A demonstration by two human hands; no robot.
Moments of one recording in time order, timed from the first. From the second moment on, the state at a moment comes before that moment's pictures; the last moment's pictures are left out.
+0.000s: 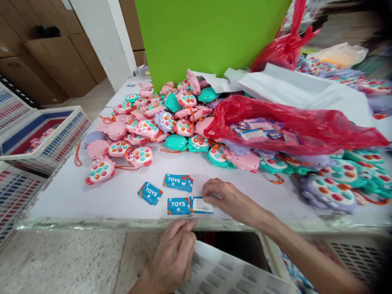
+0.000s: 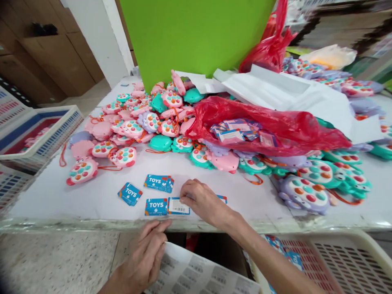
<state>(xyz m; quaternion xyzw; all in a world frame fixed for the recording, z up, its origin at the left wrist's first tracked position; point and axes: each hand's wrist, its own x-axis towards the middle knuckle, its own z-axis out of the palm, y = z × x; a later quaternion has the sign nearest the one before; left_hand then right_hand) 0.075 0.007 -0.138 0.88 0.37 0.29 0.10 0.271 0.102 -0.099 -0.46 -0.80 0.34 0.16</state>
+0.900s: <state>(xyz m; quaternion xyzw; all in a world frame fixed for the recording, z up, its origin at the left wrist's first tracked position) 0.079 0.015 -0.141 0.88 0.38 0.27 0.11 0.269 0.103 -0.108 -0.45 -0.81 0.33 0.16</state>
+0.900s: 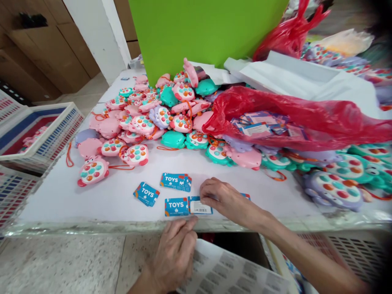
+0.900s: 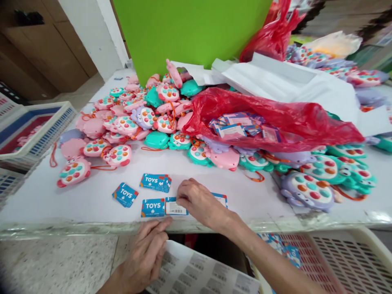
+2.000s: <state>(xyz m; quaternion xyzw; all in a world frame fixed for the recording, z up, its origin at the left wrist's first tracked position) 0.088 0.015 -0.145 0.90 0.40 0.19 0.03 0.268 0.102 -0.105 -0.51 -0.79 0.30 0.16</state>
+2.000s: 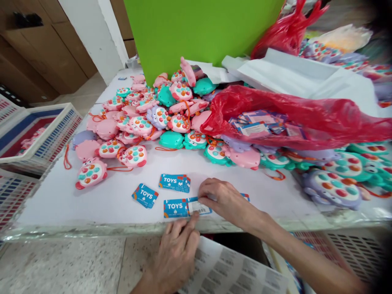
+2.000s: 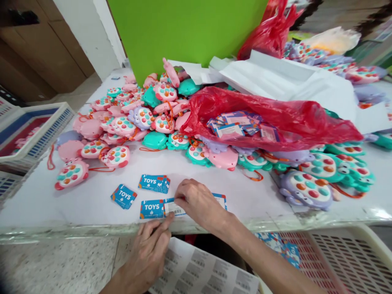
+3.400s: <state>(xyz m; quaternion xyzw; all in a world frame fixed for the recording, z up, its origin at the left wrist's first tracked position) 0.047 -0.010 -0.106 0.41 0.62 0.29 0.60 0.235 0.017 -0.098 -0.47 -0.75 0.42 0.19</state>
